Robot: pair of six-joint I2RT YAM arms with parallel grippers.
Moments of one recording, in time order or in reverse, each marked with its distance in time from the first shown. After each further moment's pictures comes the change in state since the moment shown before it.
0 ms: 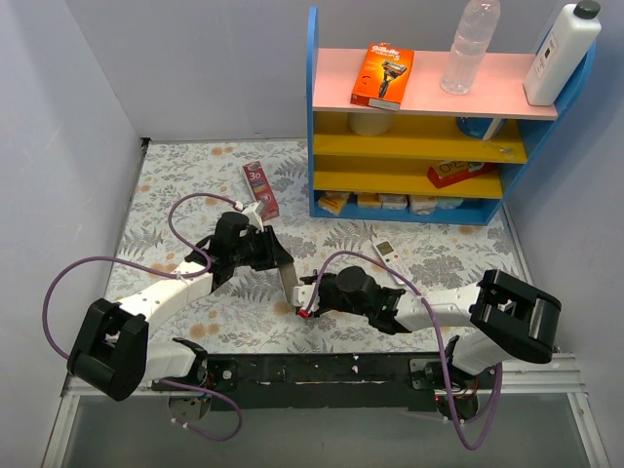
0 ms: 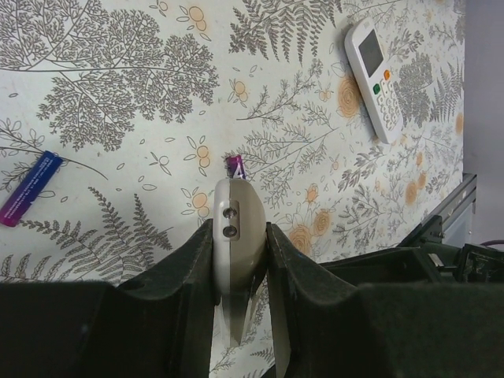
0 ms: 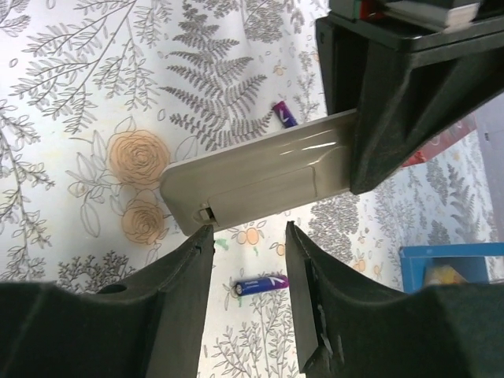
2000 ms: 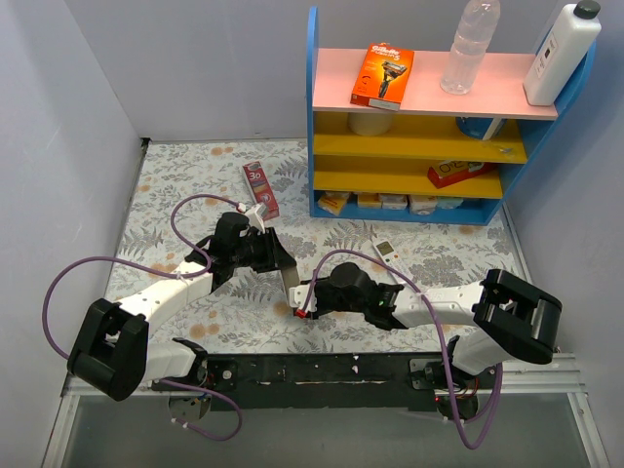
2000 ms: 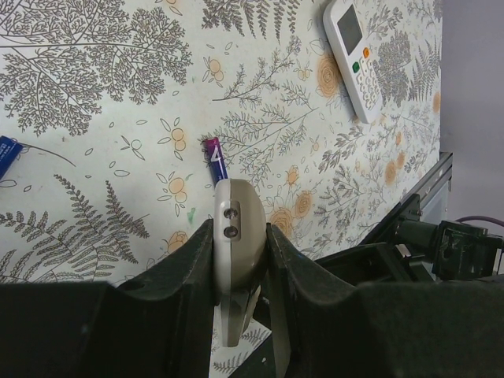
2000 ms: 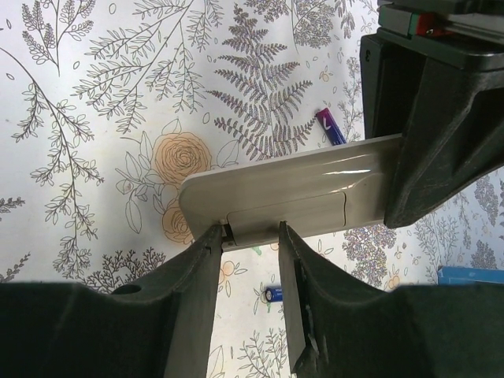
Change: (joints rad) left arm 0.000 0.000 0.000 -0.008 0.092 -0.034; right arm 0.000 -0.007 0.062 -0.166 -0.105 0.027
